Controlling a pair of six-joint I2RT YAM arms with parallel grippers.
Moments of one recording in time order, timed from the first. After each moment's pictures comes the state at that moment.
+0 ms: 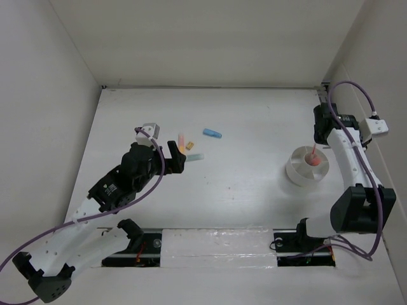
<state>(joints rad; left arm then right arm) -0.73 0.74 0.88 -0.59 -0.30 -0.53 -0.08 1.38 1.30 -1.22 1.30 1.34</state>
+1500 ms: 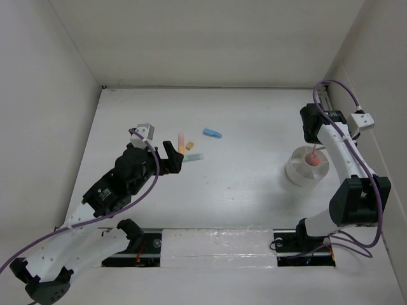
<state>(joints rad) -0.73 0.69 0.88 -0.58 -0.31 -0.53 0.03 1.47 1.33 -1.34 1.33 1.41</state>
